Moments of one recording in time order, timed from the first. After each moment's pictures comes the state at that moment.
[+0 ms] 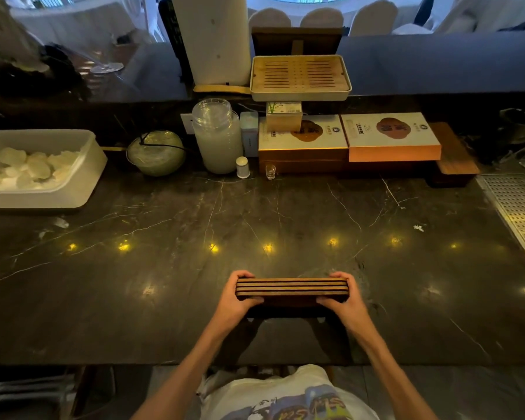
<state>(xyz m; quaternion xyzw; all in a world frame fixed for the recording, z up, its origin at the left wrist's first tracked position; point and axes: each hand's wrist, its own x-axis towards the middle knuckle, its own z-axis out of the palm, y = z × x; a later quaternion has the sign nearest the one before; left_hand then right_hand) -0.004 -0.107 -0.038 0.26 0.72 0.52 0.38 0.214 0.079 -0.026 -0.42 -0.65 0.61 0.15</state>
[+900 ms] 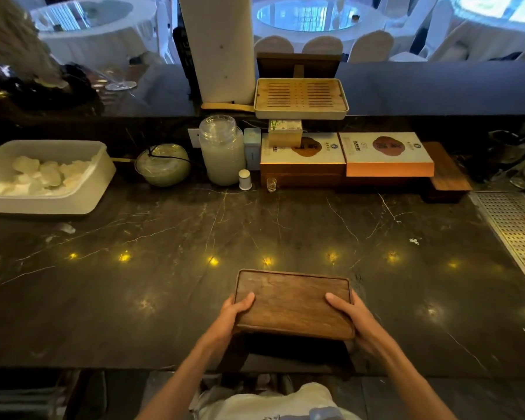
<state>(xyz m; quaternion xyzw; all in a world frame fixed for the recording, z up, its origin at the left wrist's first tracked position) 0.007 -0.119 -0.034 0.01 0.60 0.57 0.56 0.231 0.096 -0.020 -0.43 -0.48 0.77 0.05</state>
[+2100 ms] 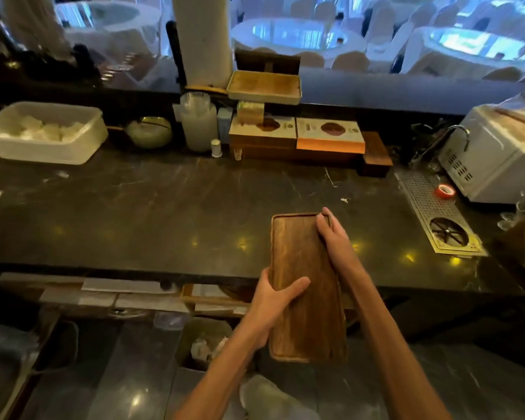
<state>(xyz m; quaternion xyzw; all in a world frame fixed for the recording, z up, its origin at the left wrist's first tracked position) 0.338 -0.133 0.100 0.10 0.62 0.59 0.51 0.391 0.040 0.132 -0.37 -0.65 0.63 0.19</state>
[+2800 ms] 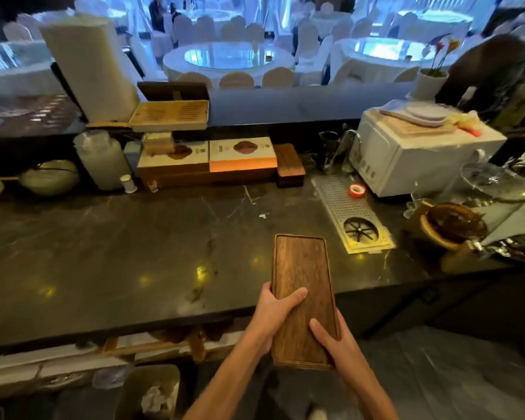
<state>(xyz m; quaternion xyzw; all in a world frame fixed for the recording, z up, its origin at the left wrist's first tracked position) 0.483 0.060 0.096 0.17 0.63 0.53 0.54 0.644 0.096 0.082 -0.45 -0.47 0.73 0.20</state>
